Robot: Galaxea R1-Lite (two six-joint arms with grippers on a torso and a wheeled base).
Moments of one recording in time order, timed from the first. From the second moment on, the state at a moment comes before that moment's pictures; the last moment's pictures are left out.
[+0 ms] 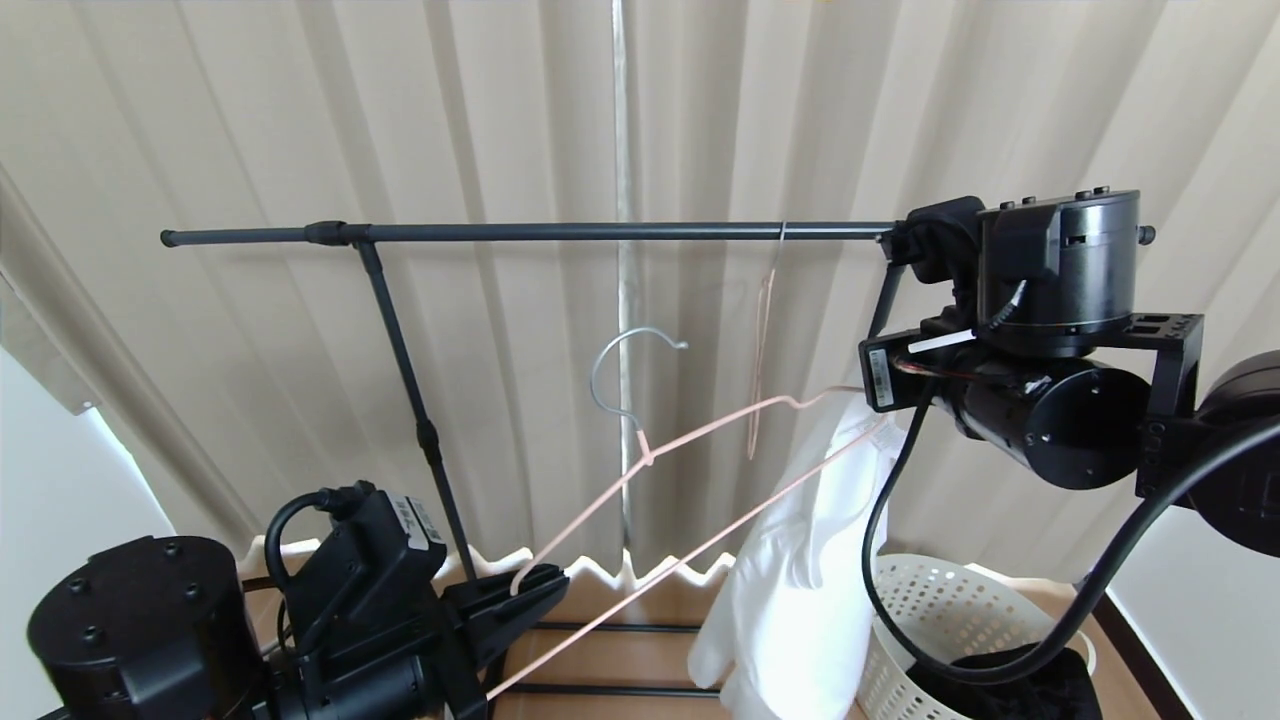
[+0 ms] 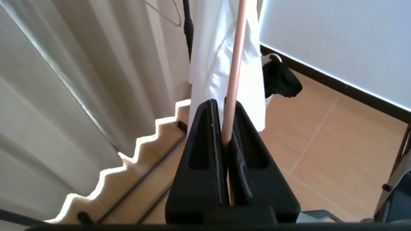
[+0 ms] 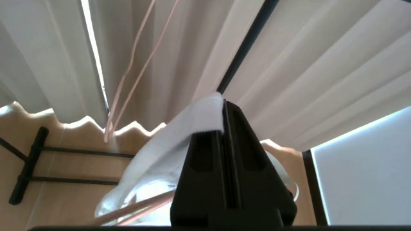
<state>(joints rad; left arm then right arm) -0.67 1.59 -0.17 -1.22 -0.20 0.14 0.61 1.69 -1.08 -0.26 -0.72 -0.01</state>
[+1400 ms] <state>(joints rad) -0.73 1.69 -0.19 -1.36 -0.06 0.07 0.90 1.63 -1.03 -0.26 -0.78 0.03</state>
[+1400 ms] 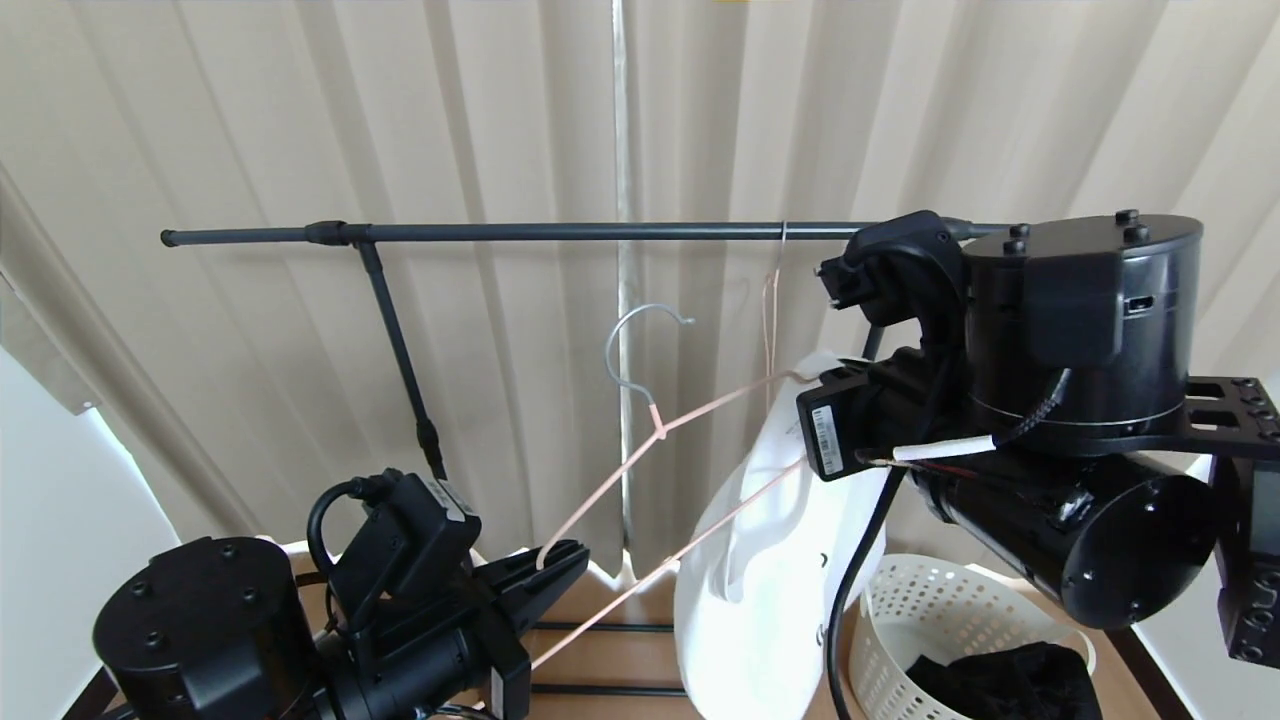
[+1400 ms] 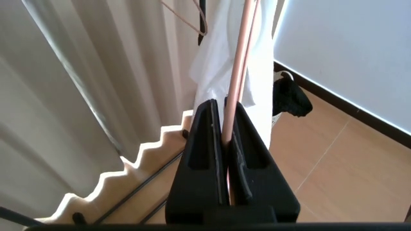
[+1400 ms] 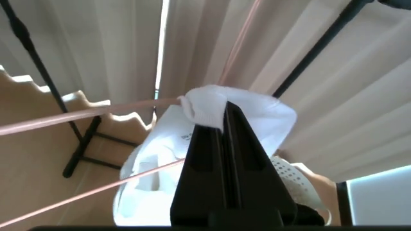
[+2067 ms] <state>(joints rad) -0.73 1.69 -0.19 -1.39 -0.06 0.08 1.06 1.62 -1.06 -0.39 -0.63 0.16</state>
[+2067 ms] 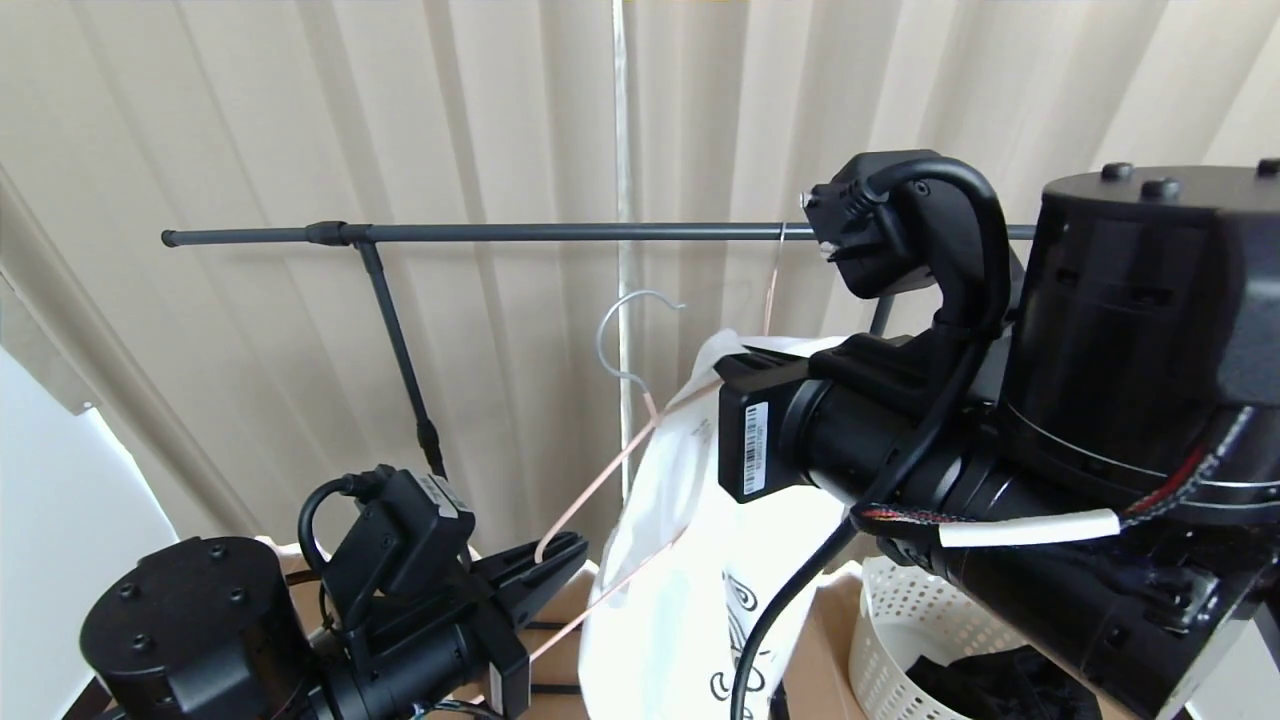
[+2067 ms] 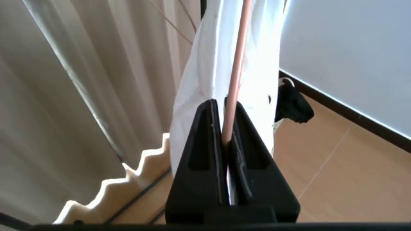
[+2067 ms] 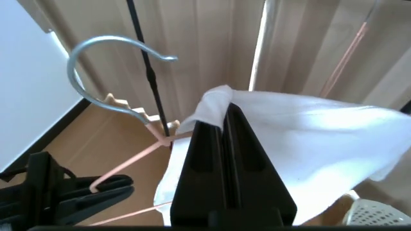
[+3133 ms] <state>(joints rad) -0.73 1.69 -0.15 -1.52 -0.07 0.08 1.05 1.58 -1.05 -0.40 -0.58 0.19</state>
